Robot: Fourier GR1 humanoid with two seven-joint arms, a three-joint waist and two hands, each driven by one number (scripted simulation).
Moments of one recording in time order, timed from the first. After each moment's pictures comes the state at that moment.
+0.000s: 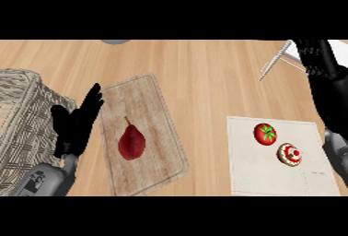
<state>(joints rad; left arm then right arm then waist) -0.22 0.42 -0.36 -1.47 0.34 0.39 0.19 -0.39 -0.54 0.18 -1.68 -0.14 -0.17 -0.17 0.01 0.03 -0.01</state>
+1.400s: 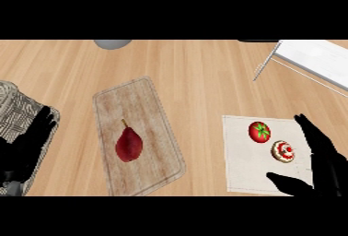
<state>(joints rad) 0.02 0.56 -0.13 -1.39 0.40 0.18 0.00 0.15 -0.59 0.36 -1.90 0.69 -0.42 0.56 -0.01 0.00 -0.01</state>
